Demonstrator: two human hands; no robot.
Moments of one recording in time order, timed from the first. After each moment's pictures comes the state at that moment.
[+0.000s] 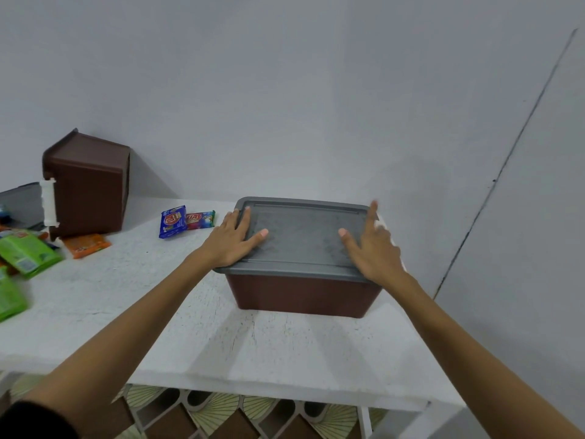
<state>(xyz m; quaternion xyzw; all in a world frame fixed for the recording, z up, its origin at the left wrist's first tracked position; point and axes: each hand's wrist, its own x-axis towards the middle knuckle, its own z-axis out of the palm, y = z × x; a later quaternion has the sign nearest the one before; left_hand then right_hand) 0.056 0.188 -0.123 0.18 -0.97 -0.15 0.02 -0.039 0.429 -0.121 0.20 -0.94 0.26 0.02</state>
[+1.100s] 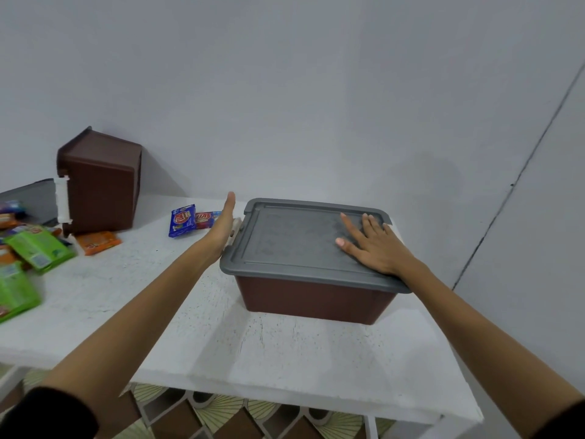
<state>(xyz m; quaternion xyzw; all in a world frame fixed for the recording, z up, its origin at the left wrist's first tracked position) 0.053 0.184 -0.102 0.33 -0.69 -0.63 0.13 -0.085 0.421 -0.123 0.37 -0.93 0.02 -0.03</state>
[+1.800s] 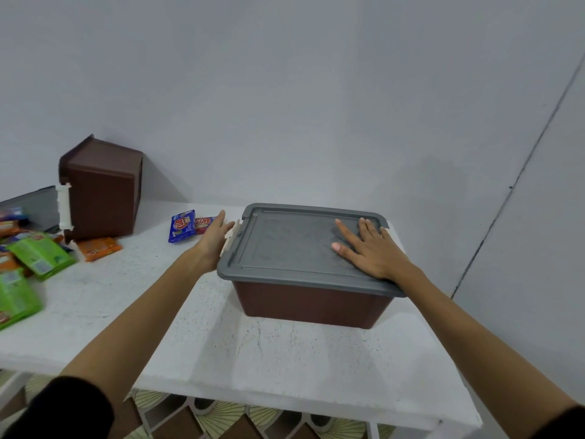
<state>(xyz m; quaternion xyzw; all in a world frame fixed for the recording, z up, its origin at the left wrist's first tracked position) 0.057 0.164 -0.118 0.32 -0.60 -0.73 0.07 -0.084 0.422 -0.124 0.38 -0.93 0.03 -0.02</state>
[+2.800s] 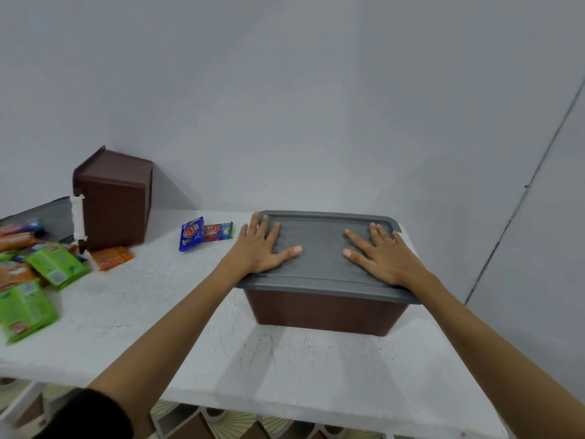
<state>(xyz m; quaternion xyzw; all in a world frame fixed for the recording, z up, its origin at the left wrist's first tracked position) 0.037 0.193 -0.116 0.16 -0.99 -0.04 -0.02 -0.079 0.422 -0.122 0.37 -0.93 0.02 -0.03</state>
